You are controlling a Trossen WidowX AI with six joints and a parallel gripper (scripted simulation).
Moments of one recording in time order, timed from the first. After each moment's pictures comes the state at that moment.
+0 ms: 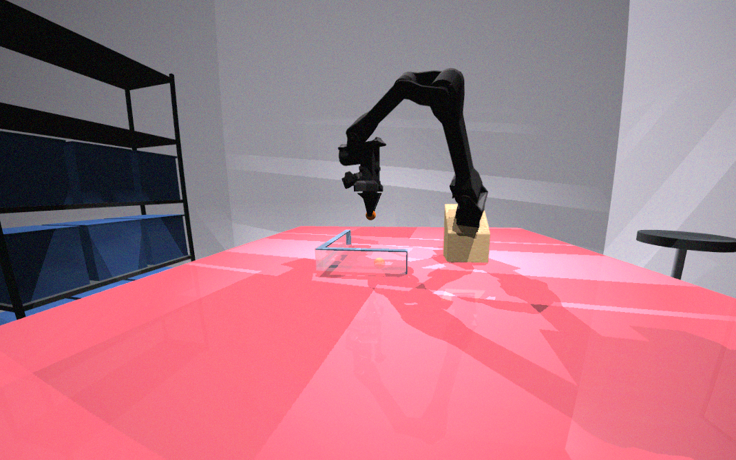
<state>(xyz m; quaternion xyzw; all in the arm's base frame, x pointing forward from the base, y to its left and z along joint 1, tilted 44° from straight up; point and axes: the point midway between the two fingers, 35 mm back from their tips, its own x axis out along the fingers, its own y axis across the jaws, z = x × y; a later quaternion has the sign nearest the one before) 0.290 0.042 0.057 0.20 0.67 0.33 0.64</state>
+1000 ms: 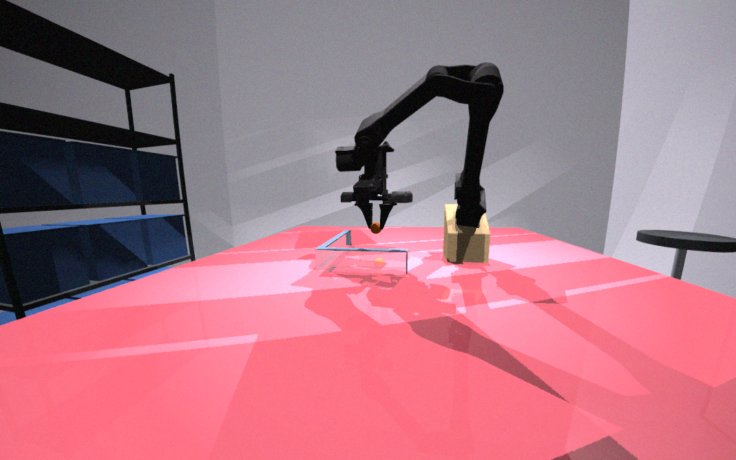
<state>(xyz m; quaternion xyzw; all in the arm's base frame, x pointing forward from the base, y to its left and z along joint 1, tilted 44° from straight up) 0.251 0.112 0.089 -0.22 0.34 0.66 0.63</state>
